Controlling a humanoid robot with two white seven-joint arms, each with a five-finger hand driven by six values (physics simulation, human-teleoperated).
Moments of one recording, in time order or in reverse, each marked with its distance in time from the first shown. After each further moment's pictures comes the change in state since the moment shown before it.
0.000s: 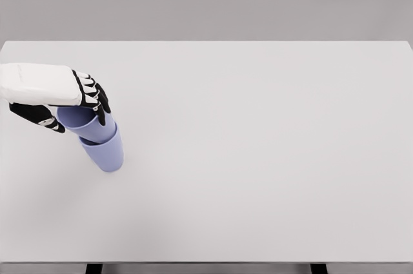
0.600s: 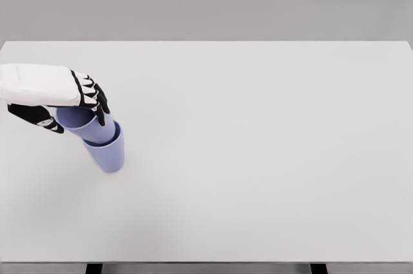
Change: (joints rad) left arm 0.000 0.010 0.002 -0.007 0.000 -0.003 0.000; right arm 0.000 0.000 0.000 0.000 0.000 0.000 0.000
